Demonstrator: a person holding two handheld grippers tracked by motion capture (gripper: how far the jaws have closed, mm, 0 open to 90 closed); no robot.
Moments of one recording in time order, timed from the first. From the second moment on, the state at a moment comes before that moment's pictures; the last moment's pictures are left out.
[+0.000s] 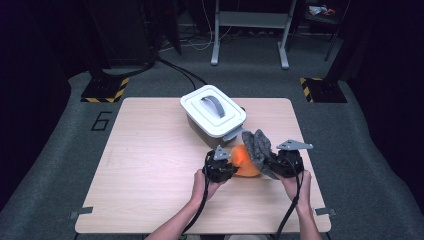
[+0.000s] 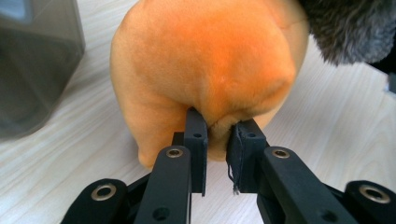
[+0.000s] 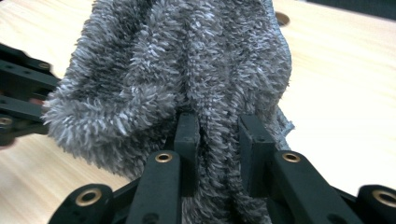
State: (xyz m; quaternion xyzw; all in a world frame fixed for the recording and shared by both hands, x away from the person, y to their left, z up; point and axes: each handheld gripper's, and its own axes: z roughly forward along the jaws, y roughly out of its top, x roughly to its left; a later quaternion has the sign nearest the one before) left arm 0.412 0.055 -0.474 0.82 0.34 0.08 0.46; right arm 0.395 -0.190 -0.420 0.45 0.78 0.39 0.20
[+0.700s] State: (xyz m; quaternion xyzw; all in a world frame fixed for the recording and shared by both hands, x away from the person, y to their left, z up) left arm 0.419 0.066 -0.483 0.81 0.35 0.06 0.47; right arm 0.402 -0.172 -0.428 0.44 0.79 0.37 0.23
